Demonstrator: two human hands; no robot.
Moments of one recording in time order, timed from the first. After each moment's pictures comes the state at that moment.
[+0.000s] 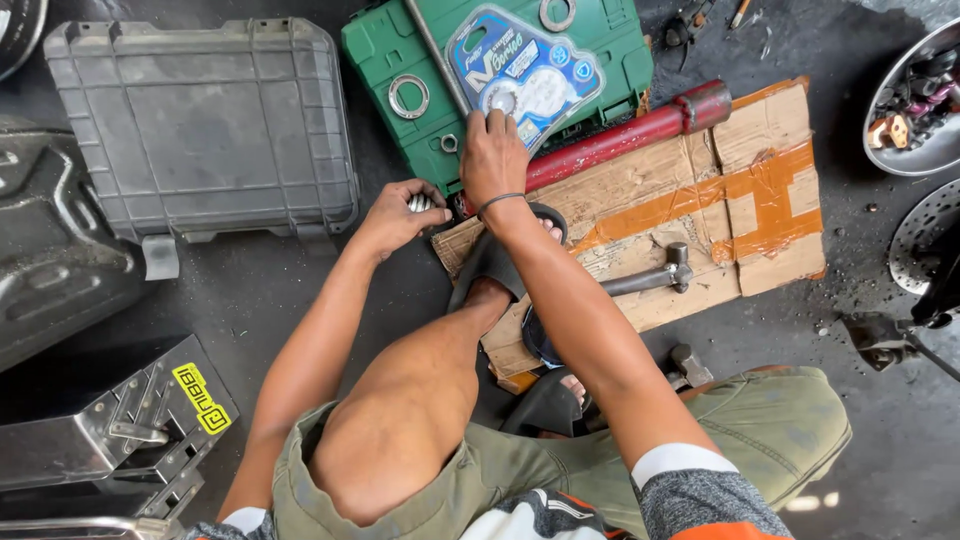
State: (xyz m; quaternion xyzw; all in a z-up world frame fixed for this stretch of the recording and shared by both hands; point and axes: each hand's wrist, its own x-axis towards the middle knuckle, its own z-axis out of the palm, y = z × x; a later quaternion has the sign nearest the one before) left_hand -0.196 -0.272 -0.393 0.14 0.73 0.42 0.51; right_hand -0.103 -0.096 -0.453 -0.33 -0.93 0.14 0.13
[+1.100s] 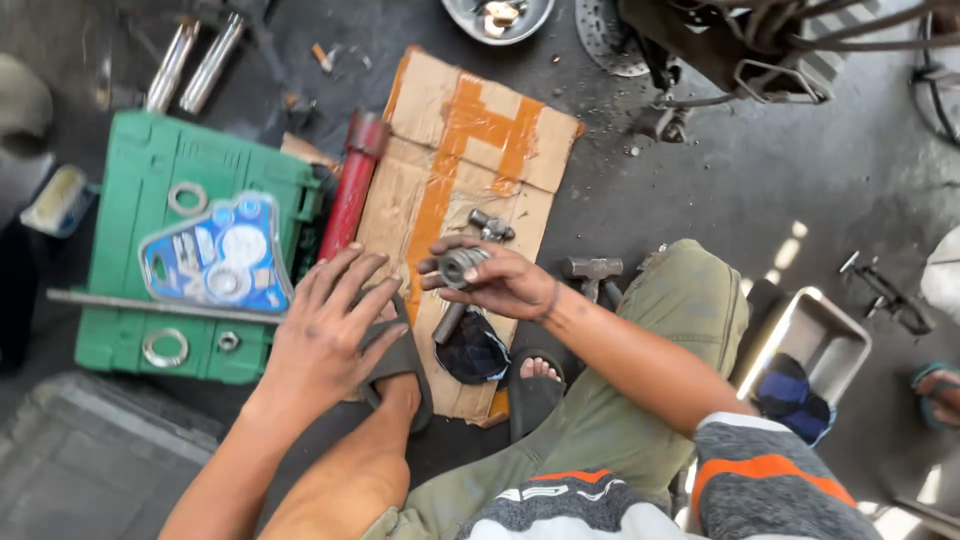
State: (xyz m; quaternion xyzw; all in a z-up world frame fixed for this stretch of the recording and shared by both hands) left_hand -0.062 -0.079 -0.198 0.87 0.43 0.18 0.15; right_hand 0.236 -0.060 -0.277 -0.27 -0.10 0.90 0.33
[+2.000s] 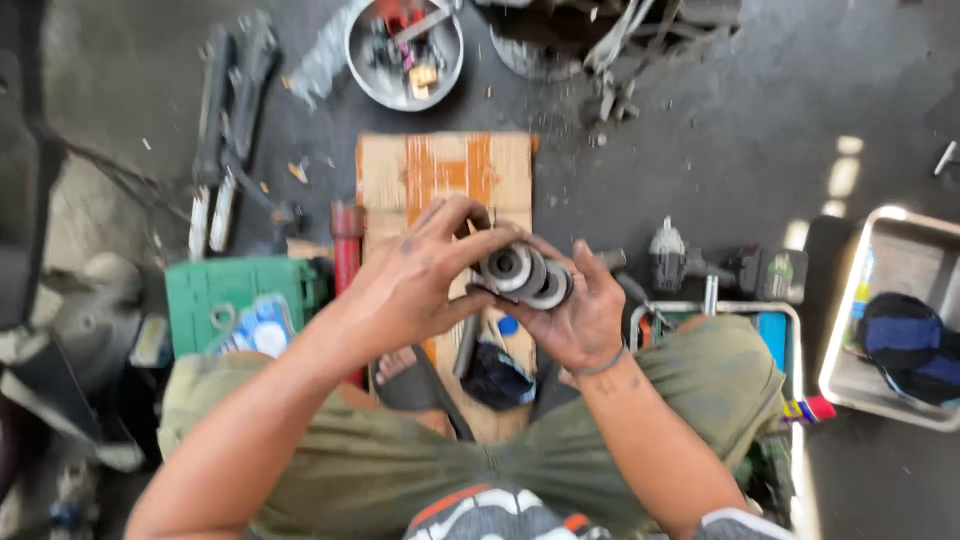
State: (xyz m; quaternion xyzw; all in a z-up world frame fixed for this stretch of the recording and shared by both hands) left_hand 0.162 0.047 -0.050 0.92 0.22 0.01 0.33; right_hand 0.343 -0.104 -0.180 -0.14 0.07 0.72 0.67
